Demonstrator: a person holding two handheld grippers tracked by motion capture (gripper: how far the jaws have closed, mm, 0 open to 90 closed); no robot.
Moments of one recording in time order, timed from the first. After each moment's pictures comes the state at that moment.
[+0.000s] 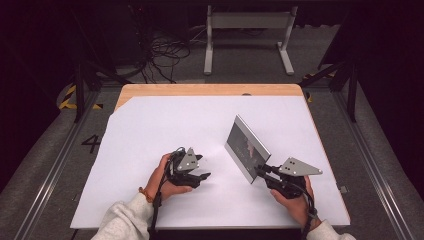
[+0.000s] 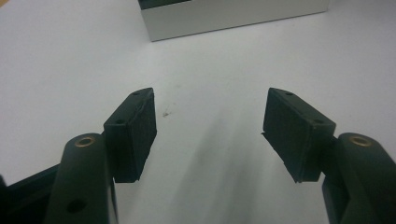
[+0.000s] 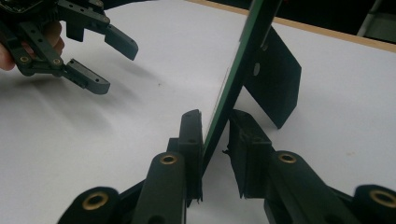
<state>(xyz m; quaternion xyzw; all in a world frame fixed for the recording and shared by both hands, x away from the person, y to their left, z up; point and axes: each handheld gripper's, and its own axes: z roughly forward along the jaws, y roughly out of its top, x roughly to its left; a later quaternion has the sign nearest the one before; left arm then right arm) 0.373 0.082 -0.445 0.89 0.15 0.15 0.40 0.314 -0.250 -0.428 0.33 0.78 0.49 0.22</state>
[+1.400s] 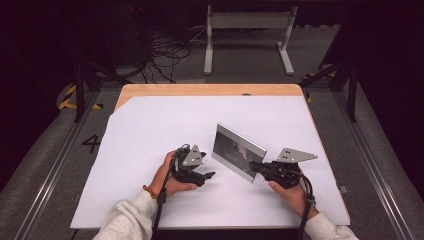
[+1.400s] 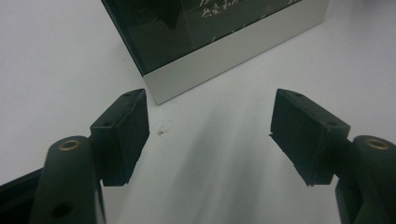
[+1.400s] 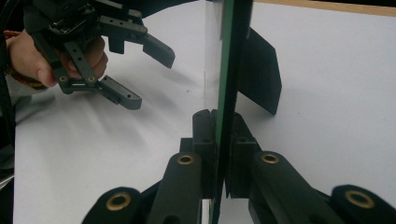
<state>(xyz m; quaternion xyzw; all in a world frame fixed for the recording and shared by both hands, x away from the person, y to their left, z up) 0.384 0.071 -0.444 0.89 0.15 0.13 0.40 0.346 -0.251 -0.432 0.32 0.78 0.53 0.11</state>
